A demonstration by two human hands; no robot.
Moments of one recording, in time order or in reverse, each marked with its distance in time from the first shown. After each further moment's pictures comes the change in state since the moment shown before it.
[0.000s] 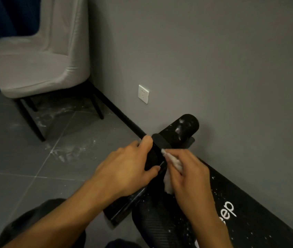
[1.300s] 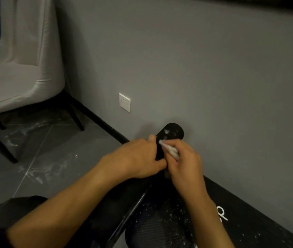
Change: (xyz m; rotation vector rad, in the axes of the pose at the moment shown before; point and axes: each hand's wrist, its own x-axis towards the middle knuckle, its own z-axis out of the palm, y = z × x) left_hand 0.088 0.025 -0.019 0.067 -0.251 0.070; right_hand 0.051 0.030 0.002 0.040 0.112 0.177
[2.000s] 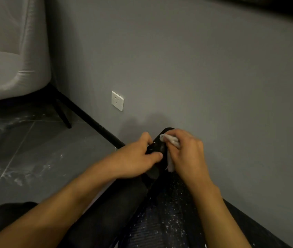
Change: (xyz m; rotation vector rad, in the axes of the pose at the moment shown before) left_hand 0.026 -0.029 0.010 -0.548 -0.027 0.023; right_hand 0.051 0.004 -0.004 -0.224 -0.027 -0.094
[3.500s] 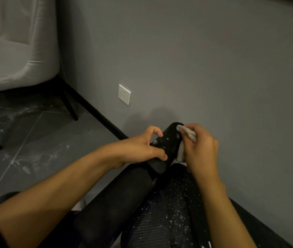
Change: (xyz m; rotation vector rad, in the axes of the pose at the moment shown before) left_hand 0.009 -0.011 -0.009 -0.396 -0.247 -0.068; right_hand 0.004 0.017 0.006 0.053 0.156 0.139
